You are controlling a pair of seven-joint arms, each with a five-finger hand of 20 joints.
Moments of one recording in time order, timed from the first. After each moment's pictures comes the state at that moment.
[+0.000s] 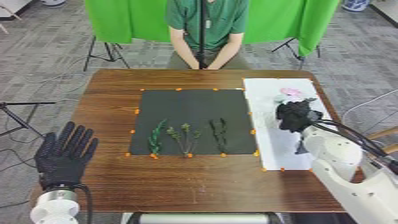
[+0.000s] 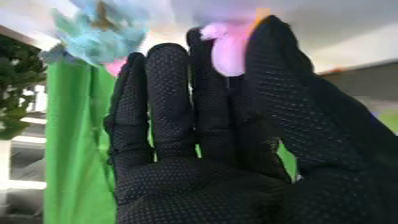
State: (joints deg) left arm 129.3 -62.8 -95.6 -123.0 3.3 18.2 24.7; right arm -87.1 -43.9 67.8 -101.5 -140.9 -10.7 18.3
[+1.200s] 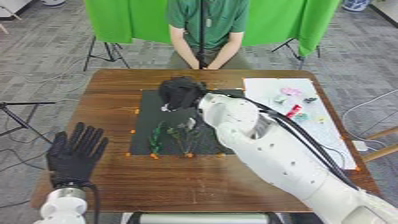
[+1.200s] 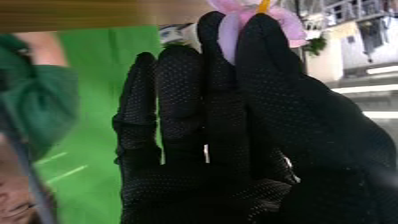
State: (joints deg) left arm 126.6 -60.7 -91.9 -121.2 0.8 17.7 25.1; right arm -55.4 -72.4 39.2 -89.2 -127.9 -12.0 6.0
